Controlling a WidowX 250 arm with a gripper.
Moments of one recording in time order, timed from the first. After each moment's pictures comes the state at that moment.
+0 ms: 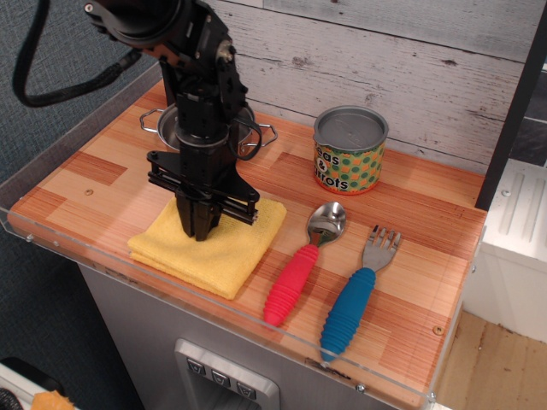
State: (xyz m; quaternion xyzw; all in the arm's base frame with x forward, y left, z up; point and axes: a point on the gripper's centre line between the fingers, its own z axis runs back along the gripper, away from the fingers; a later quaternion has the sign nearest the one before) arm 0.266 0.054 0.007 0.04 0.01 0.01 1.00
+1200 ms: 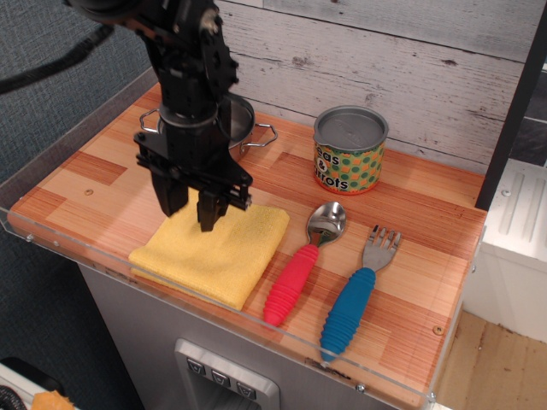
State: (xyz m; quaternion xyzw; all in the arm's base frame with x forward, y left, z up) arm 0.259 0.060 0.048 0.06 -0.04 0.01 1.00
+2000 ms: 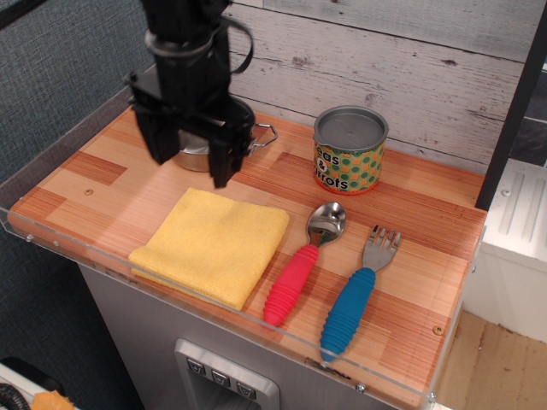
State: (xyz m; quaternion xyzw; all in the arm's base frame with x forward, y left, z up) arm 0.263 0.051 0.096 0.04 -0.05 -0.01 1.00
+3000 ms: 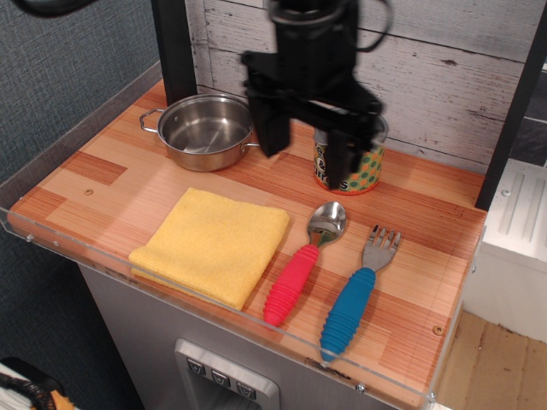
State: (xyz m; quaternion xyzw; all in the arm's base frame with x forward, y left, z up) arm 0.270 -0.044 0.127 -0.01 -0.06 -0.12 0.99
